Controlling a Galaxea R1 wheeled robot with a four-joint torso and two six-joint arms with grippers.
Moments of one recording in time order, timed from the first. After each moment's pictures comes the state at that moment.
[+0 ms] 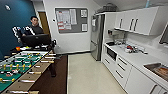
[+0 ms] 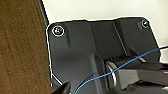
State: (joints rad) left arm 1.48 2.90 -2.61 0.13 -0.07 -0.09; right arm -1.48 3.05 -2.76 0.52 0.01 -0.43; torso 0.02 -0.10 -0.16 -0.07
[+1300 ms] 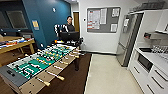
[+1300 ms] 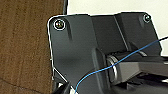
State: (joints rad) left arm 1.49 2.89 -2.61 0.13 -0.06 -0.09; right arm -1.49 3.05 -2.76 0.52 0.01 -0.43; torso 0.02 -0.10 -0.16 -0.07
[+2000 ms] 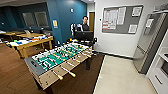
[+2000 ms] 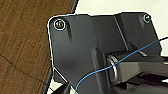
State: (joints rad) left arm 1.49 2.89 -2.61 0.13 -0.06 -0.09; right arm -1.49 3.05 -2.76 0.52 0.01 -0.43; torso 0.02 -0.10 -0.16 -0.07
